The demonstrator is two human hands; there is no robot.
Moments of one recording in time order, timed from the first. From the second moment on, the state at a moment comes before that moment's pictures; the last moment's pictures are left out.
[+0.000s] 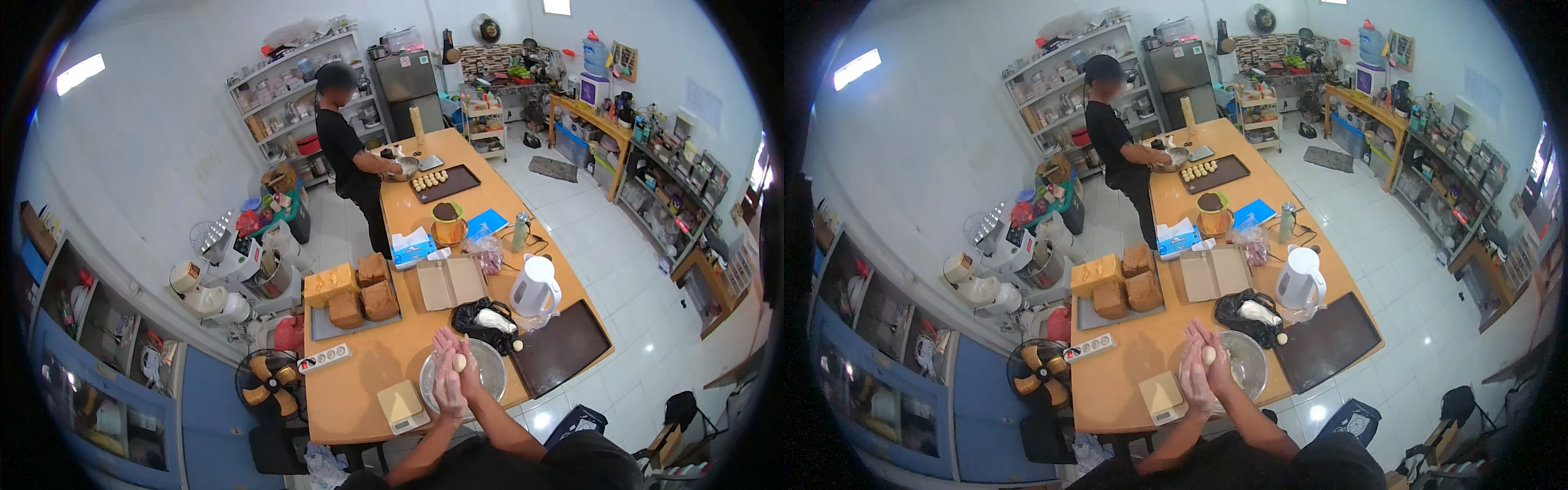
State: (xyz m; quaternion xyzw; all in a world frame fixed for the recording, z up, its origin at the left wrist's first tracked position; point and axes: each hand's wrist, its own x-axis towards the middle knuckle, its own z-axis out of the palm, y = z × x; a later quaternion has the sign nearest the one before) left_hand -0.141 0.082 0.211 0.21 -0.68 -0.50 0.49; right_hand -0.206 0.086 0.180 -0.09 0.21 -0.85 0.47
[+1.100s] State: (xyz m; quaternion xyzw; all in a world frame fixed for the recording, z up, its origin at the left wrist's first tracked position) left_hand -0.157 0.071 0.158 0.30 -0.59 -0.64 0.40; right_hand -0.195 0.076 0.175 -0.24 0.43 -0.75 0.45
